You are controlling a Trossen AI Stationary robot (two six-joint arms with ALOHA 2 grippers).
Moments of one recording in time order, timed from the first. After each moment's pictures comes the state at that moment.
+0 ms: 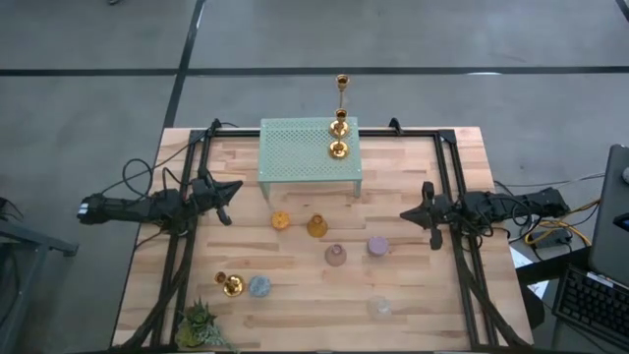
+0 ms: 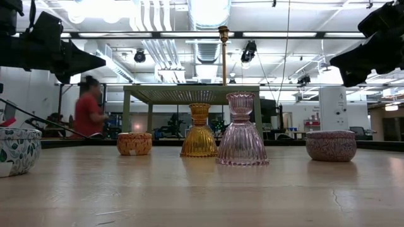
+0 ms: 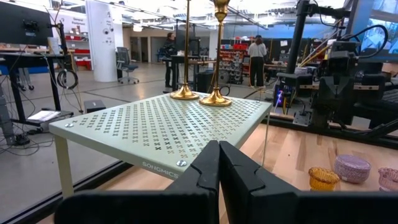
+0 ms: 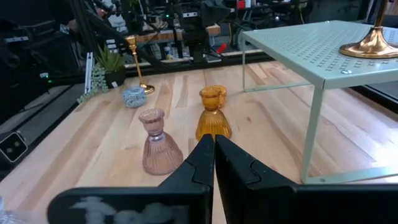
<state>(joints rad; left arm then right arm) -0.10 0.05 0.01 0.07 -0.61 0.00 0.19 0.00 0.09 -0.23 0.18 0.17</state>
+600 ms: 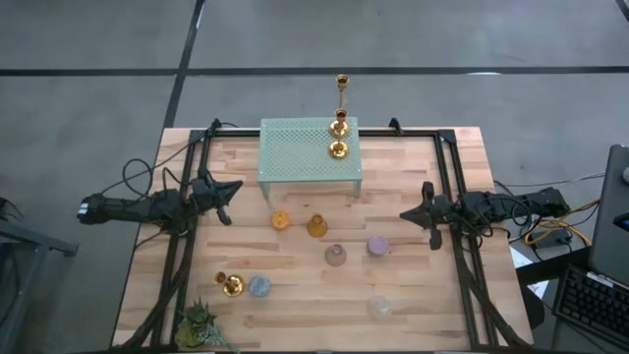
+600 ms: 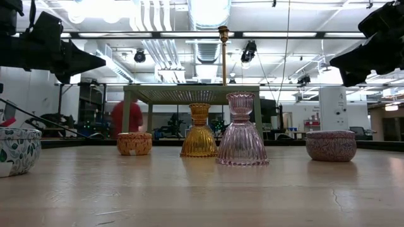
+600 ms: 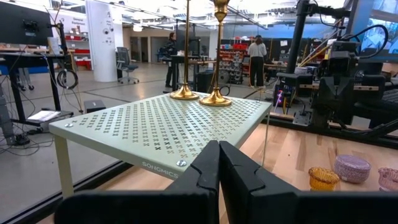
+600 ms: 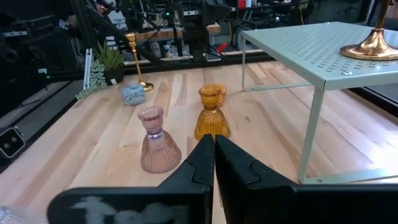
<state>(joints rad) -0.10 0.05 0.01 0.07 -0.61 0.00 0.19 0.01 0.09 -0.23 0.18 0.16</state>
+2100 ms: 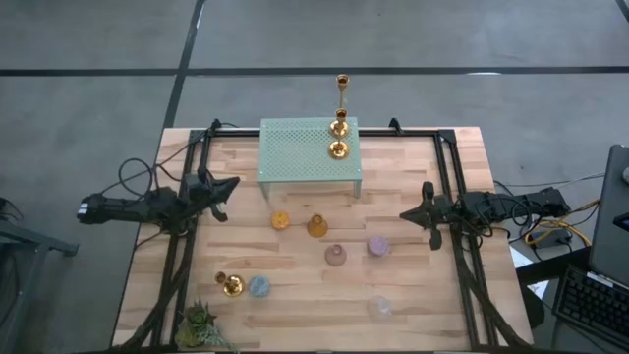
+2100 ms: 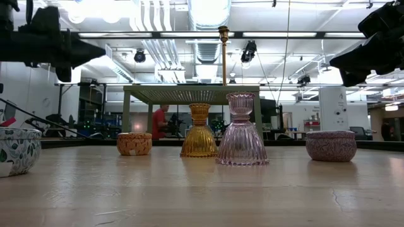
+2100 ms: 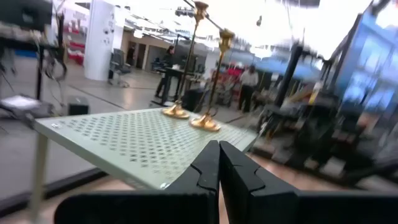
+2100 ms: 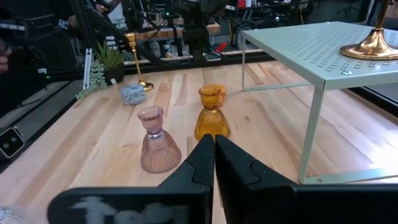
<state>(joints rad) -0.10 0.05 0.02 0.21 -0.60 -0.16 0.19 0.01 0.09 -0.23 0.18 0.16</state>
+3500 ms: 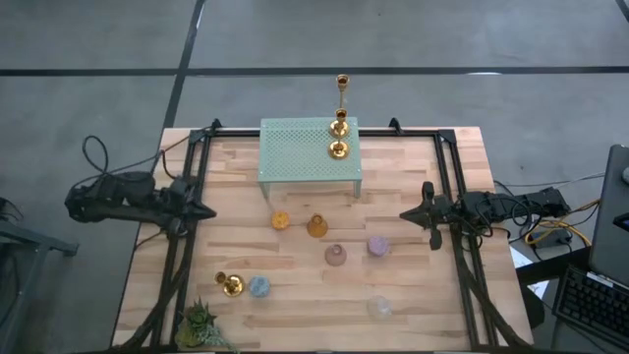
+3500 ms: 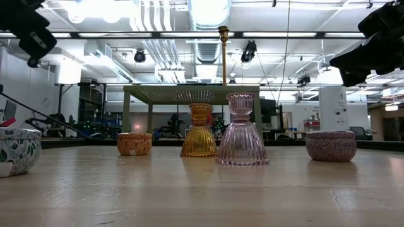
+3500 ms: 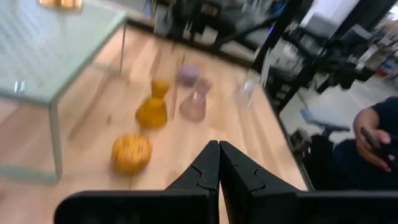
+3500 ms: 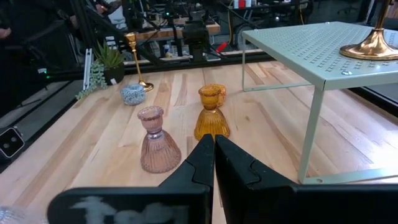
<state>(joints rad) -0.09 0.13 0.59 -0.84 0.04 -0.38 0.19 0.01 0.09 -0.23 0.18 0.16</state>
